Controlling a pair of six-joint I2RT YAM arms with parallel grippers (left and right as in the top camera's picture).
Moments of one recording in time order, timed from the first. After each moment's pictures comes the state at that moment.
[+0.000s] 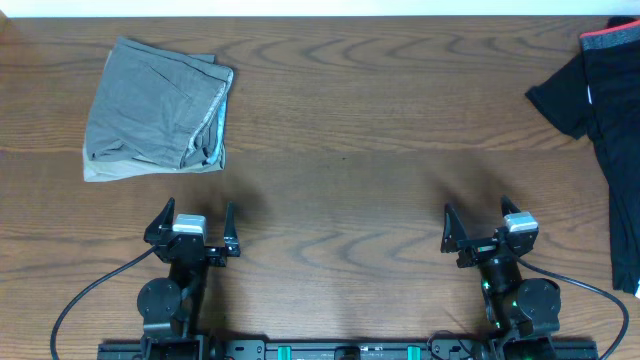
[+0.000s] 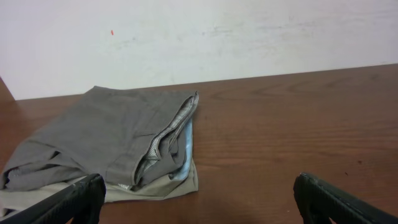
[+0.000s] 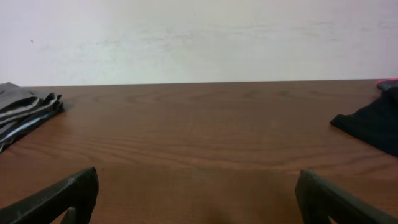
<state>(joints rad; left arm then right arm) 0.04 0.01 0.03 -0.11 0.12 0.06 0.13 0.01 0.01 -0.07 -0.05 0.15</state>
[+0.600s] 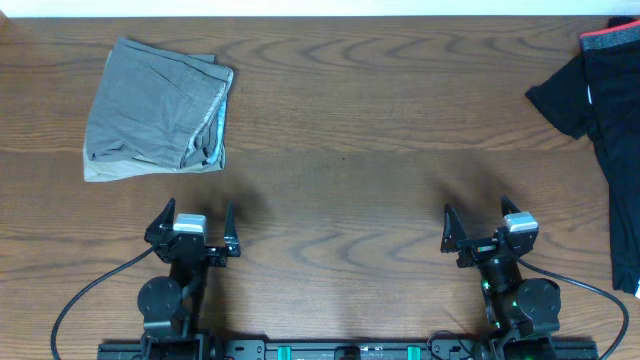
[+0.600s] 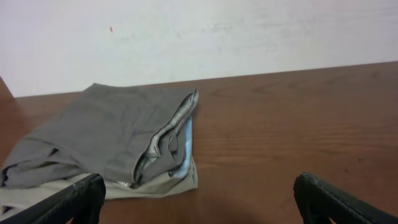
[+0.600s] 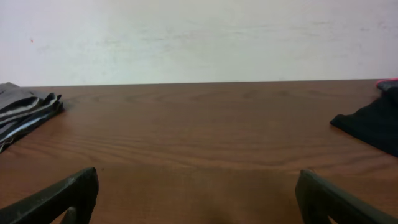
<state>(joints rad) 0.04 0.03 0.03 -0.11 0.12 0.06 0.13 0.01 0.01 -0.07 -0.05 0.15</state>
